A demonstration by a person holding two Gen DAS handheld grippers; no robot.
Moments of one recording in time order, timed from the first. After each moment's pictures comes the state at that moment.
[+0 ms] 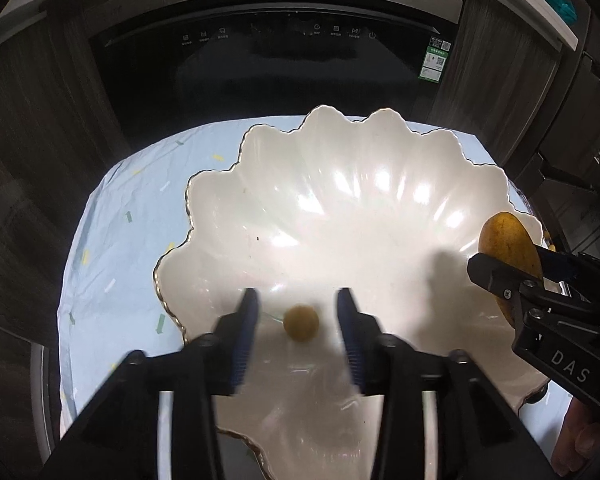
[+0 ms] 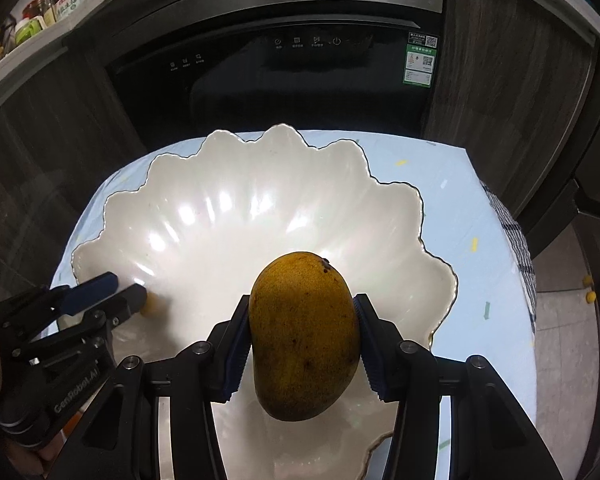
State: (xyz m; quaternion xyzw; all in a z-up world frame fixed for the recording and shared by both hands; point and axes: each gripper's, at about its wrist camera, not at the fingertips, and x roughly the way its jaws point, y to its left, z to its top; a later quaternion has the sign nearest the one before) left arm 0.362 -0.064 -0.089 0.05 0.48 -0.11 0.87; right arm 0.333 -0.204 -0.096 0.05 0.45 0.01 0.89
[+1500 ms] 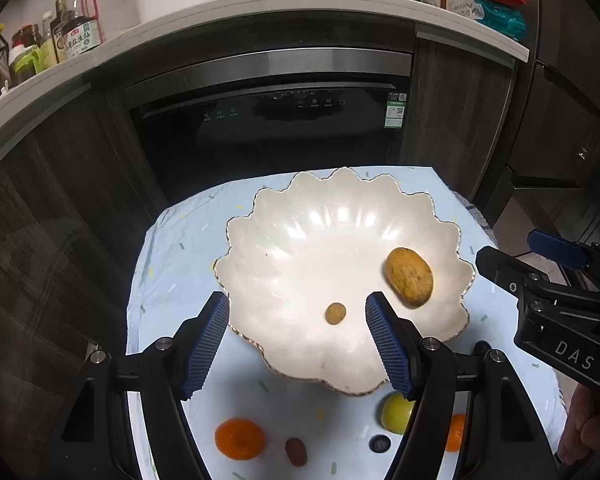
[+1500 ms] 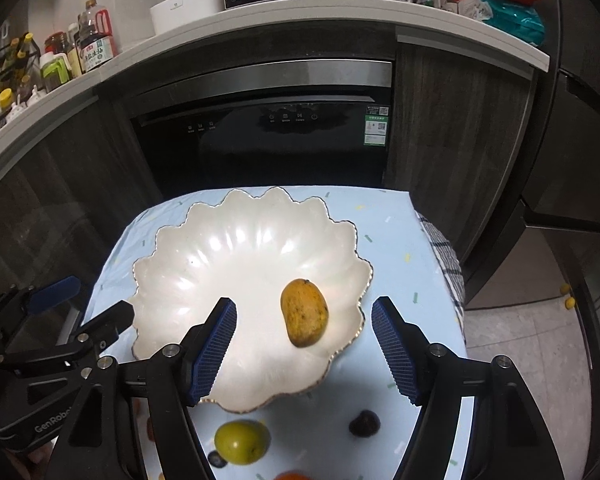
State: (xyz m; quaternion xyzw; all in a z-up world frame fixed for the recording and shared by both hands) left arm 0.261 -0.068 0.001 0.07 0.40 -0.11 0.91; right arm 0.229 -0.211 -0.016 0.05 0.36 -0.02 0.93
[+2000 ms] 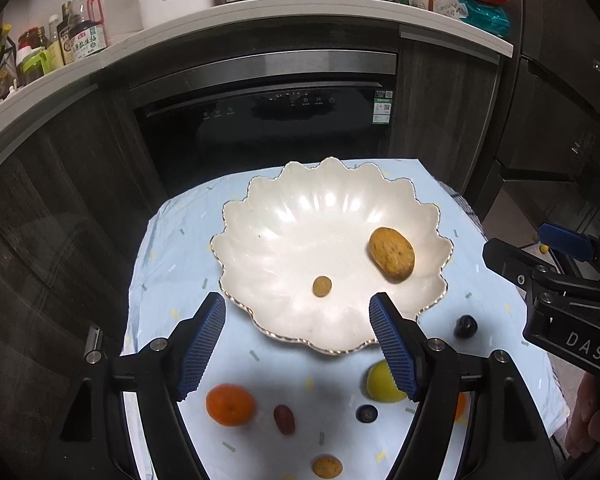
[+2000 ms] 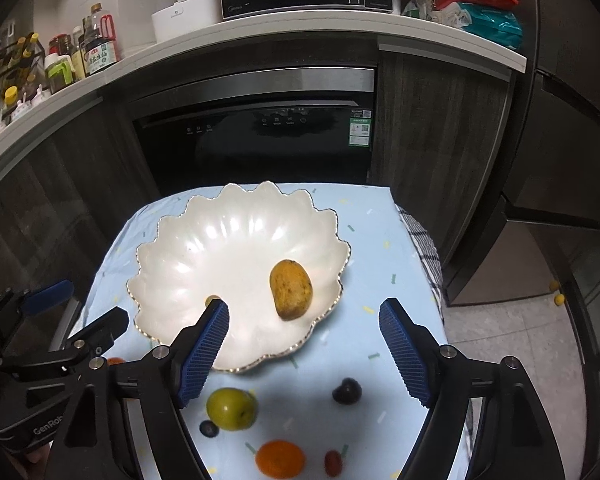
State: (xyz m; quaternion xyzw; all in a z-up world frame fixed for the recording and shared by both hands) left arm 0.218 -0.073 0.003 0.08 0.40 -0.11 0.91; right arm 0.185 -0.217 -0.013 0.04 0.35 -0.03 0.93
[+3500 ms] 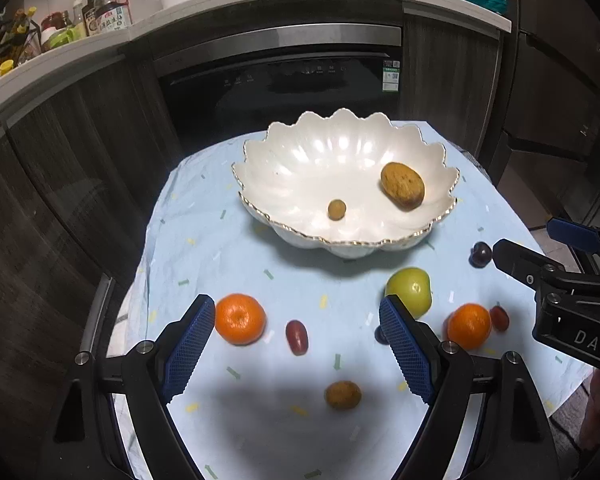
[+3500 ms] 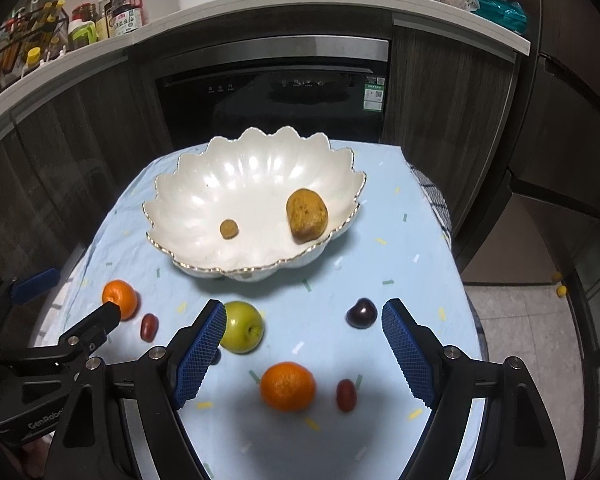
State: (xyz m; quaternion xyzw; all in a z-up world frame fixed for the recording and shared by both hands) left arm 0.150 -0.052 -0.044 0.09 0.40 -0.08 0.91; right arm 0.132 -0.198 -0.063 0.02 0.38 -0.01 0.93
